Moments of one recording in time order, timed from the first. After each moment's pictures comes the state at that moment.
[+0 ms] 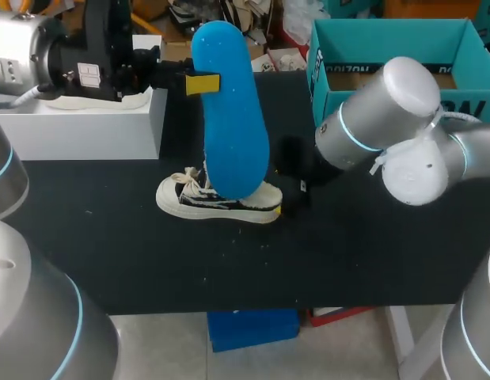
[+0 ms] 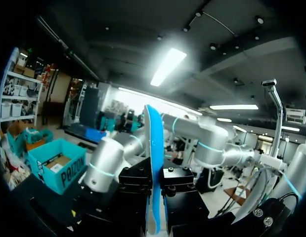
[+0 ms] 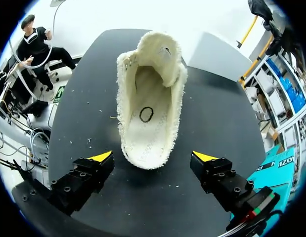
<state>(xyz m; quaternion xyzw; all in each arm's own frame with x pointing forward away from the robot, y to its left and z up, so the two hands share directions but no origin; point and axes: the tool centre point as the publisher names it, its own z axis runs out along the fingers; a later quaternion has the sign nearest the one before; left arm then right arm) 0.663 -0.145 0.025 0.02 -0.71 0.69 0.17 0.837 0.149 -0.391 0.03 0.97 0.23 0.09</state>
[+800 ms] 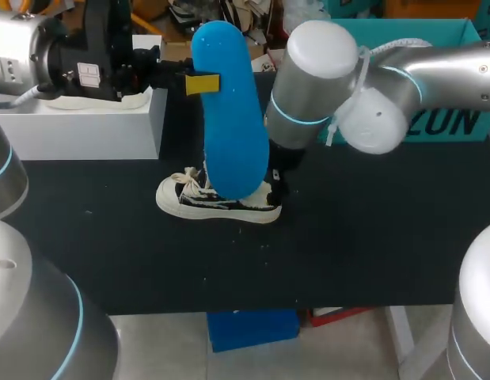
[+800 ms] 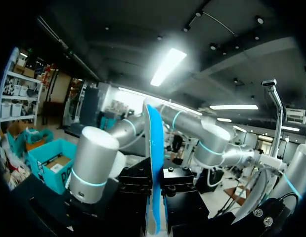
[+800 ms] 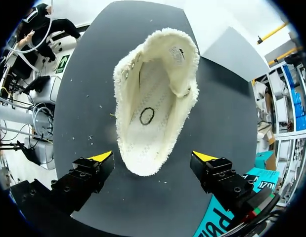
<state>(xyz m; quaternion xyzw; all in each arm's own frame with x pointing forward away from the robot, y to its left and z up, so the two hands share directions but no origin) 0.663 -0.145 0.025 0.02 -0.71 0.69 0.17 0.841 0.171 -0.368 -0.02 0.99 0.07 0.09</state>
